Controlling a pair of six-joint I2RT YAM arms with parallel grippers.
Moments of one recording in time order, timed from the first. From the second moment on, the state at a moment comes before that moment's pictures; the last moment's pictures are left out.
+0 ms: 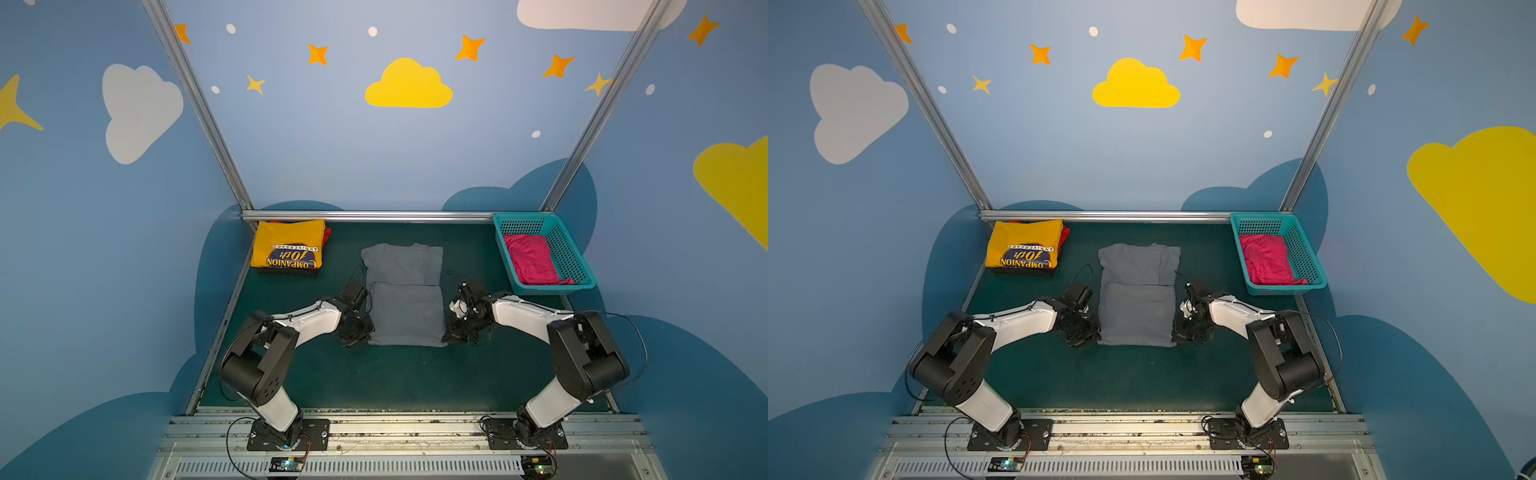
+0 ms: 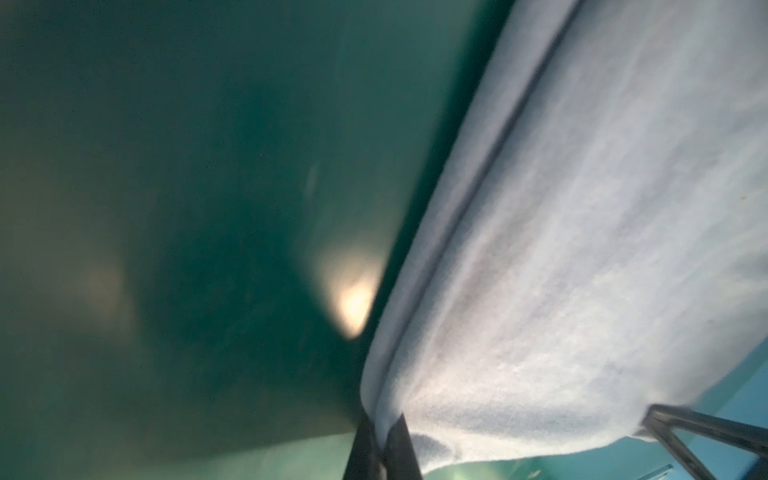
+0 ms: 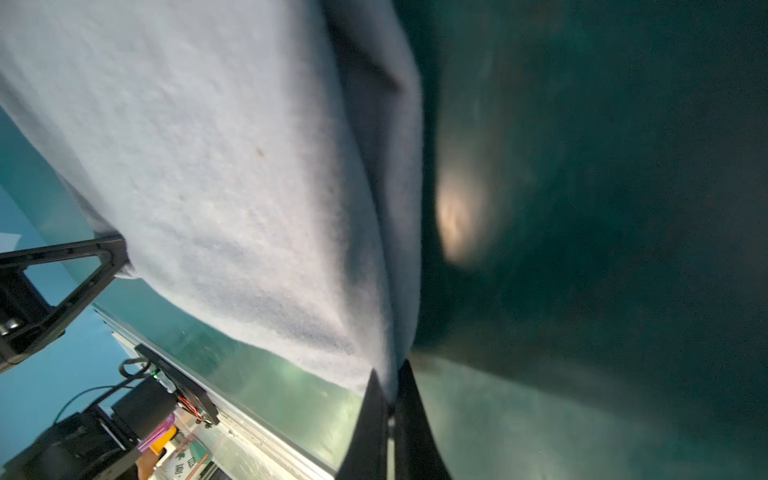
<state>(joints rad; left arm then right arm) -0.51 1.60 0.82 -0.49 0.25 -0.92 0.46 1.58 0.83 -0.61 -0.45 0.57</state>
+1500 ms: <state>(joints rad) -0.53 1.49 1.21 -0.67 0.06 -0.94 0.39 1.35 1.04 -0.81 -0.34 0.60</state>
